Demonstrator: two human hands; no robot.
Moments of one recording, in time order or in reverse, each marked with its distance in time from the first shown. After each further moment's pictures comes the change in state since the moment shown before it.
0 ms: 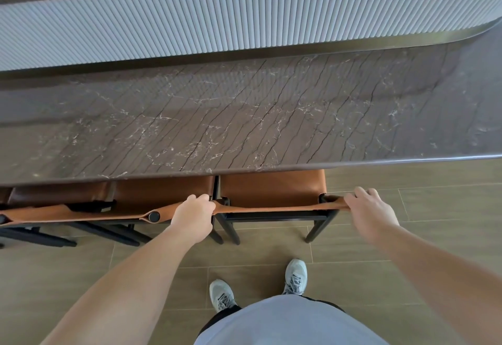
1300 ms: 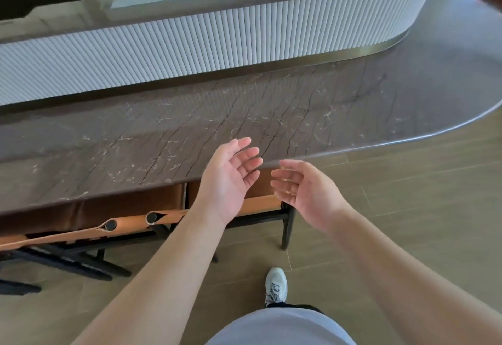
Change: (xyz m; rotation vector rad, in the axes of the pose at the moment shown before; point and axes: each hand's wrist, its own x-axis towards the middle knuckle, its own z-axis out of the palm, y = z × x) left_hand -0.052 0.220 -0.143 -2.120 0.008 -0.086; right_hand -0.100 -0.013 -0.089 2.170 -0.035 0.084
